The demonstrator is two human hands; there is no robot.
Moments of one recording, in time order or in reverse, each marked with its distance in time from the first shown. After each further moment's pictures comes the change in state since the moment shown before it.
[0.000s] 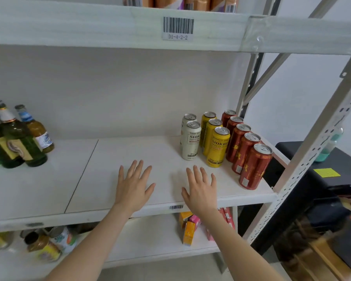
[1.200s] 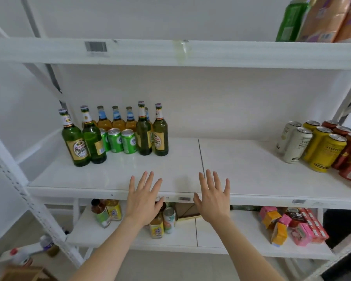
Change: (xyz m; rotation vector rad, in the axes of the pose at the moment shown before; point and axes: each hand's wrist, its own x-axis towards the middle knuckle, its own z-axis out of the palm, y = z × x) left_hand -0.225 -0.360 -0.077 0.136 -0.102 -0.117; right_hand -0.073 -0.407 -0.041 0.001 -0.011 -0.104
